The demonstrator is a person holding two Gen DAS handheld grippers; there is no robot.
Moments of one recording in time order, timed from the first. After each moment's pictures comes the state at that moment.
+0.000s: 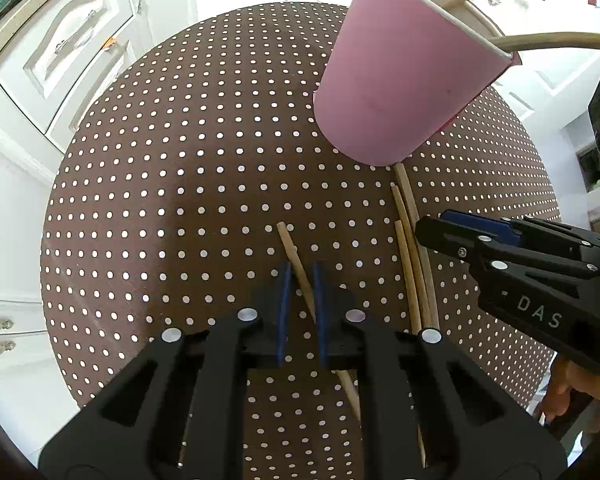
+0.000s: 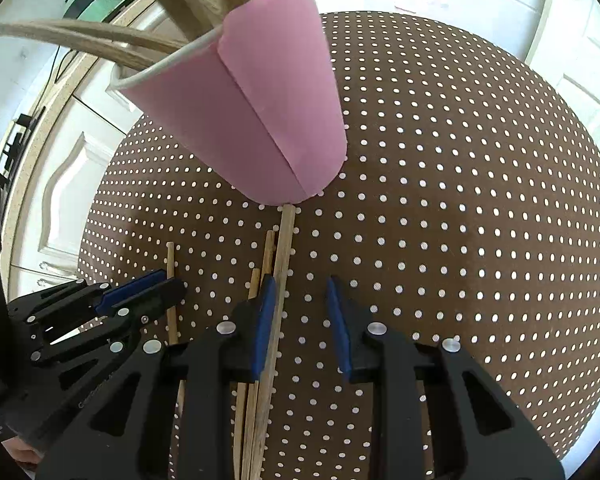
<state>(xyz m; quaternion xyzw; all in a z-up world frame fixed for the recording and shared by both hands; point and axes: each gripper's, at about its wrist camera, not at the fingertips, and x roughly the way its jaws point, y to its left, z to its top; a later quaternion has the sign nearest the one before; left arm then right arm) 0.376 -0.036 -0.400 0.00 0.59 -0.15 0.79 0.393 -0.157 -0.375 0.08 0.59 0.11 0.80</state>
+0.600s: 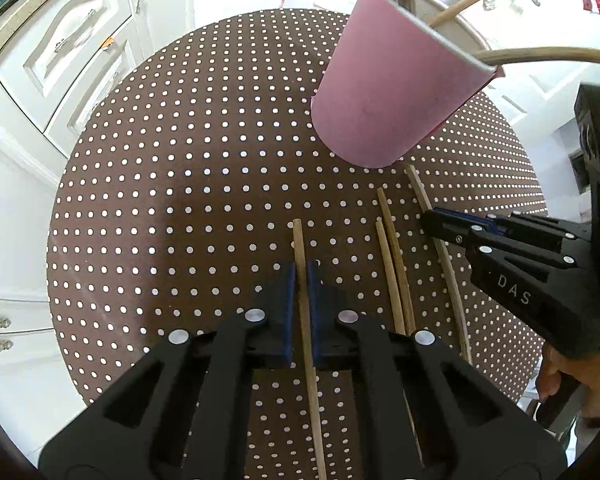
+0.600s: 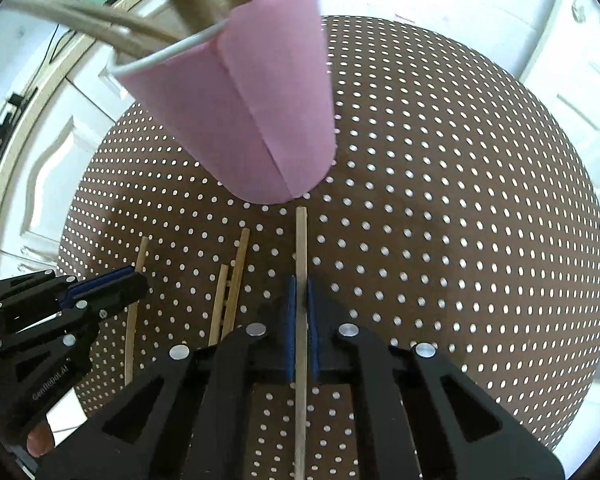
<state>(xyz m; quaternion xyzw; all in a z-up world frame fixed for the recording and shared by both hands) 0.373 -0.032 -0.388 -0.01 0.59 -0.16 0.79 0.396 -0.151 -0.386 0.05 0.59 0.10 0.80</state>
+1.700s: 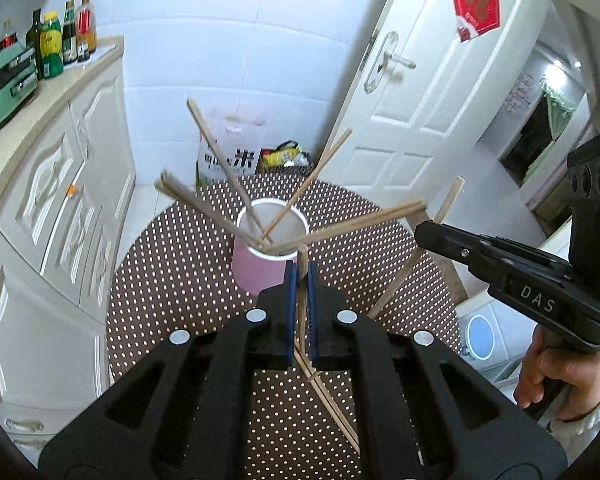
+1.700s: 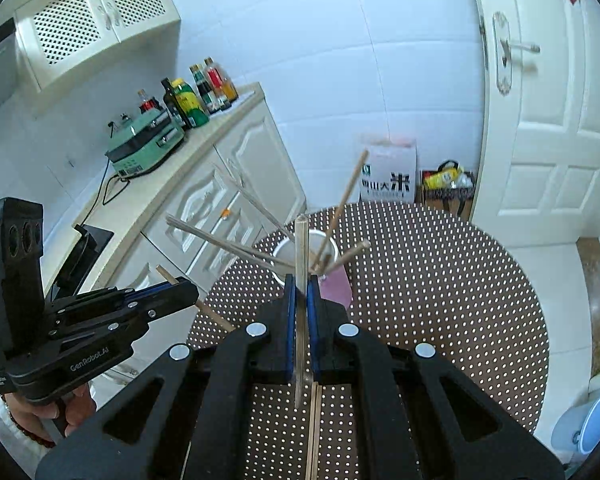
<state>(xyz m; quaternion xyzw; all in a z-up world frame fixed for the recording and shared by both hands) 0.344 -0.023 -0.211 0.00 0.41 -0.31 0.86 0.307 -0.186 -0.195 0.15 0.37 0.07 0.92</state>
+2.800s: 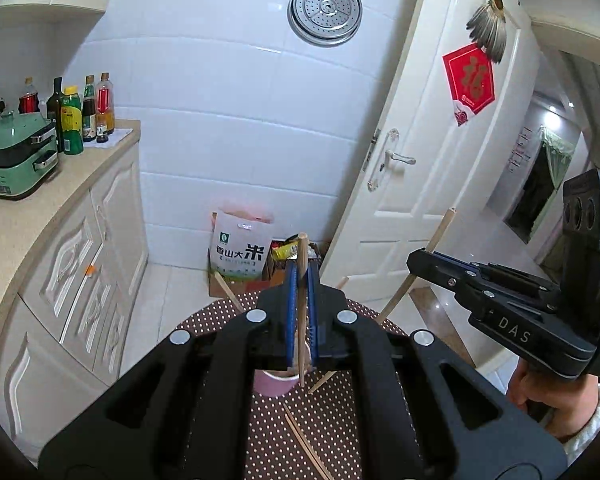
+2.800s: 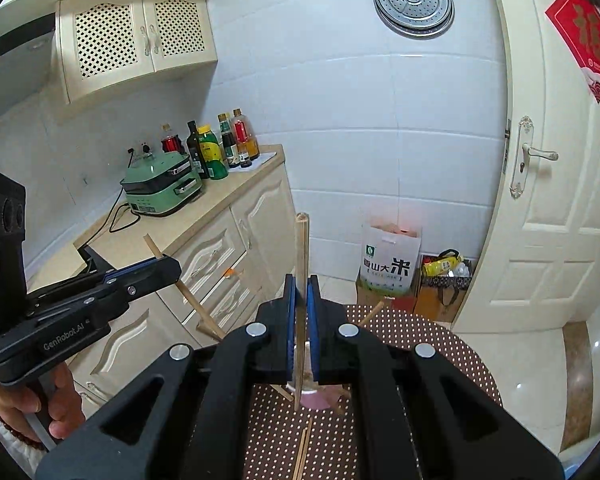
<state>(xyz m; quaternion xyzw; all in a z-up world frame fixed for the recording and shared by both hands) 0.371 -0.016 -0.117 -0.04 0.29 -0.29 0.91 0.338 -0.187 -0.110 0.07 0.28 0.08 0.95</state>
